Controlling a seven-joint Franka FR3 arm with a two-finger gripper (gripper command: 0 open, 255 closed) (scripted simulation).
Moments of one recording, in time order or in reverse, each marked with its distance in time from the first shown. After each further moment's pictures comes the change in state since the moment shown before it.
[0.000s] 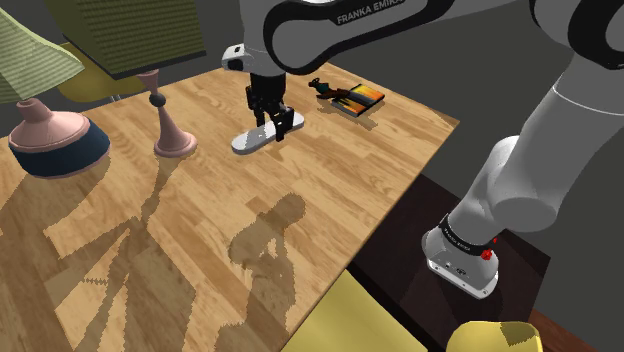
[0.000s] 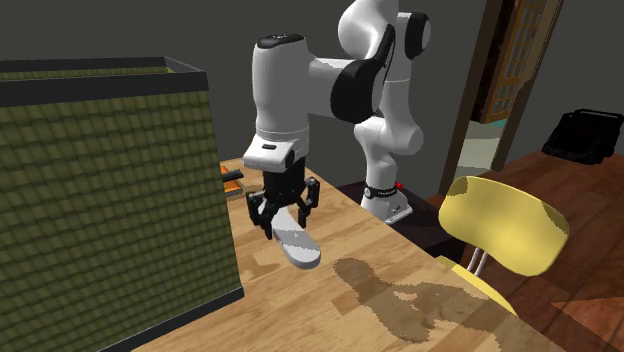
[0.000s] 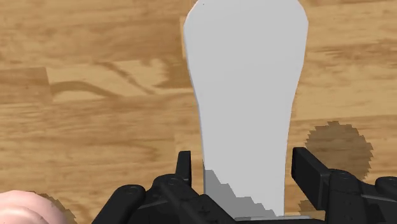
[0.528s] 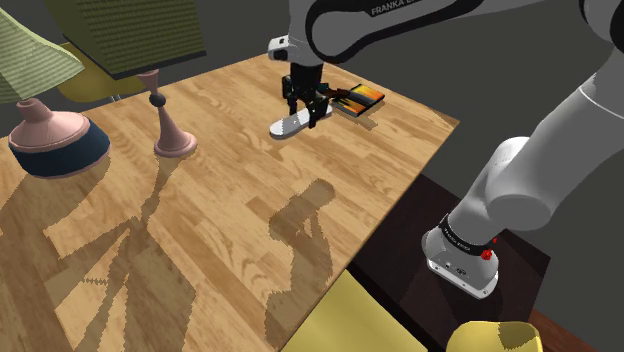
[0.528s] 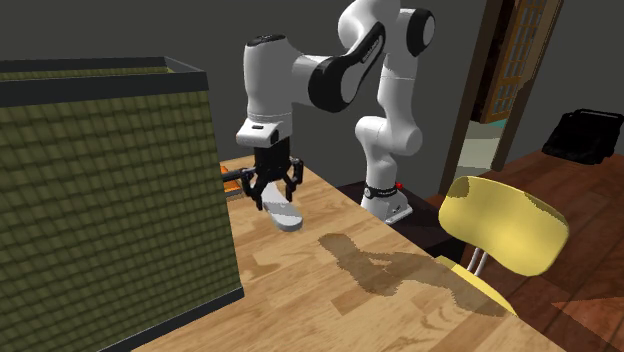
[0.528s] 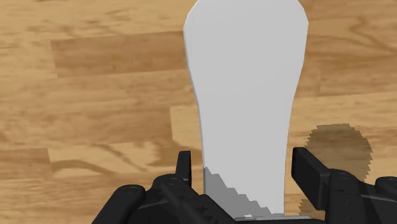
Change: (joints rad) arm -0.083 -0.167 -0.085 -0.194 0.032 0.033 -0.182
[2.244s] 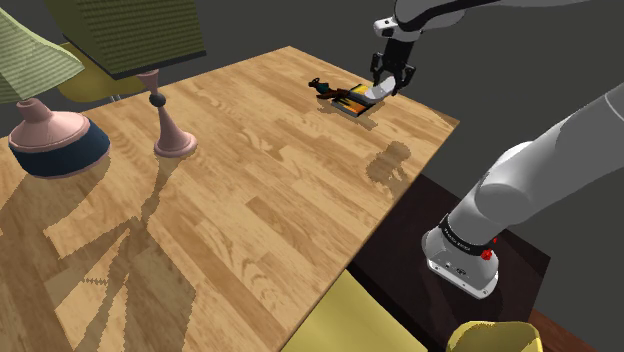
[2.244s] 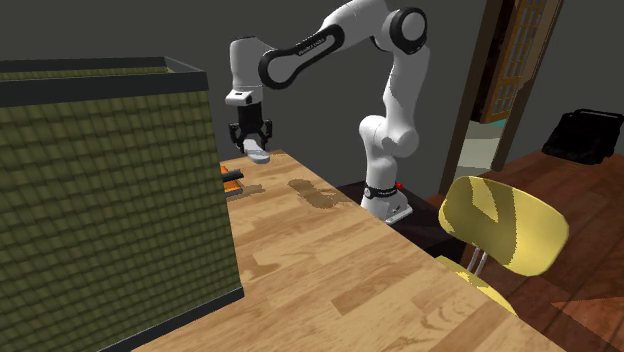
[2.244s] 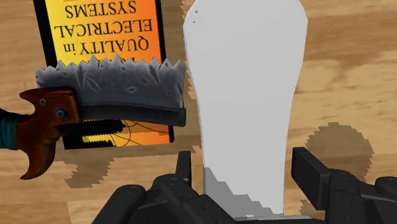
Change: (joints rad) arm -0.275 -0.160 -0.409 -0.151 -0.080 0.005 -0.638
